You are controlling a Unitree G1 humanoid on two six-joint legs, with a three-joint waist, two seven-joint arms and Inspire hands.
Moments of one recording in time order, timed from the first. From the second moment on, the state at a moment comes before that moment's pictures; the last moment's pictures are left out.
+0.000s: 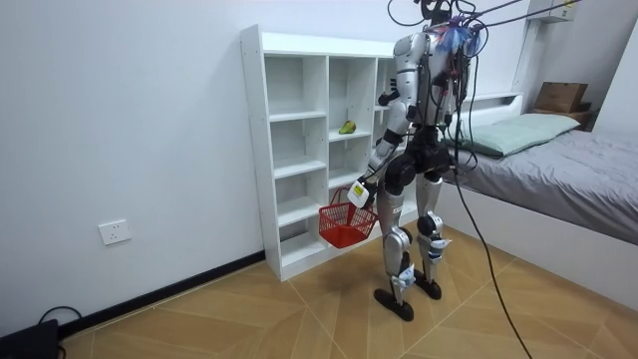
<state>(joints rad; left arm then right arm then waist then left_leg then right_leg) 0.21 0.20 0.09 1.05 -0.03 -0.09 -0.03 -0.07 -0.31 -0.09 0.19 -0.01 -0.17 -0.30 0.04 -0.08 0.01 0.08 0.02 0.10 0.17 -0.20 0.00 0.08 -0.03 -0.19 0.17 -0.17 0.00</state>
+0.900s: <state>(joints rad) 0.18 0.21 0.09 1.04 -0.03 -0.07 -0.06 -0.22 -0.37 -0.07 0.35 0.00 -0.16 -0.23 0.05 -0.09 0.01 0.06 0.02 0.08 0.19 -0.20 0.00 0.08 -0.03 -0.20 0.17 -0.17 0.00</state>
